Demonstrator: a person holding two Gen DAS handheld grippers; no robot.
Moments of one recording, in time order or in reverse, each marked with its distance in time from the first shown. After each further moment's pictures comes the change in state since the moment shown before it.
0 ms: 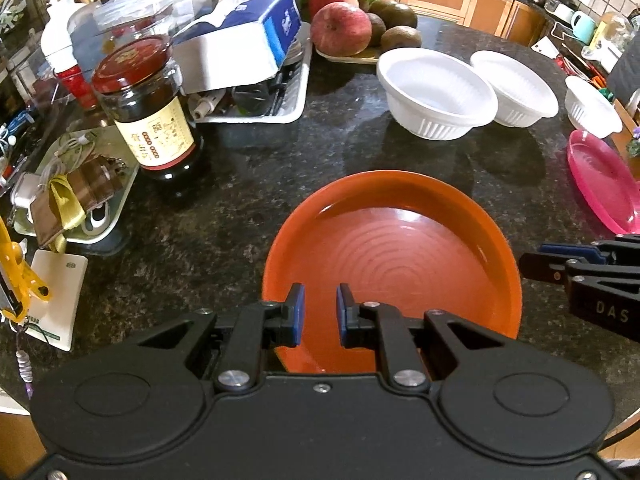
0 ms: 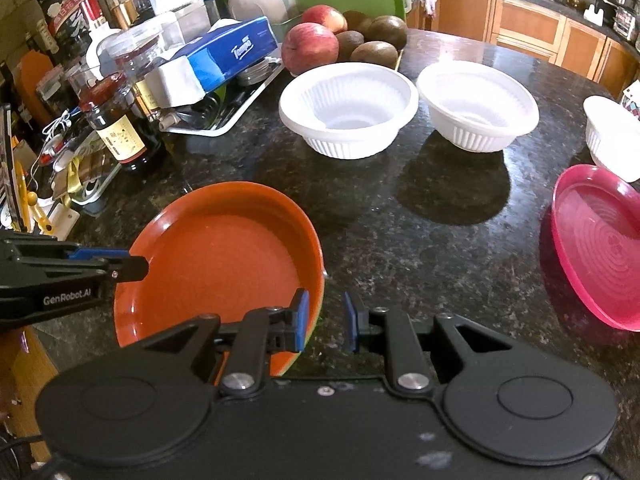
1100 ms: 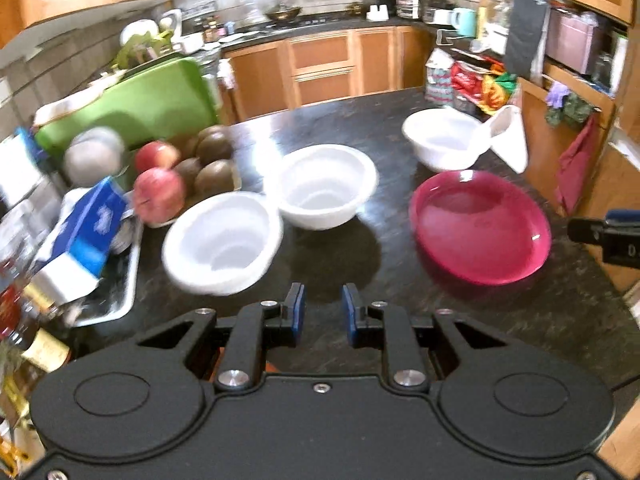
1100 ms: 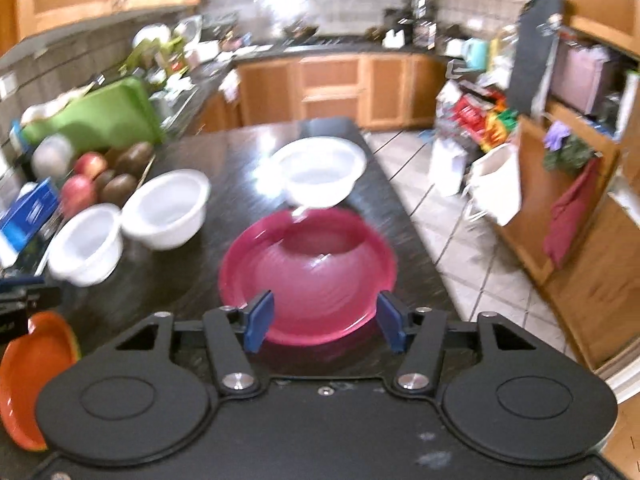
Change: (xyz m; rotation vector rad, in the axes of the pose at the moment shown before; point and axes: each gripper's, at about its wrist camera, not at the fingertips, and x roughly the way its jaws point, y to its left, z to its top) left arm -0.023 -0.180 0.047 0.354 -0.245 -0.088; right arm -0.121 -0.173 -0.052 0.360 -0.298 -0.421
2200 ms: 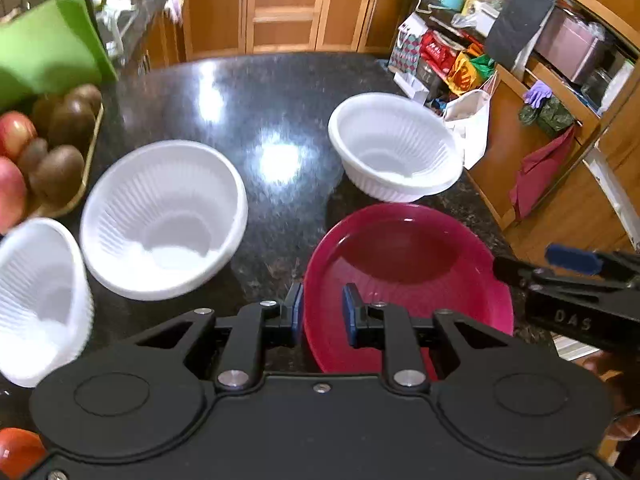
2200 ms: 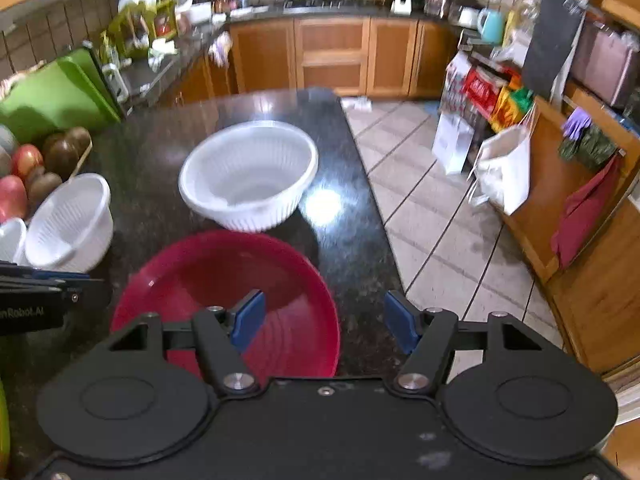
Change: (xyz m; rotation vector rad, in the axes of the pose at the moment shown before) left arm 0.126 -0.049 0.074 -0.144 0.189 -0.192; right arm 0.141 -0.042 0.055 -0.050 0.149 0.017
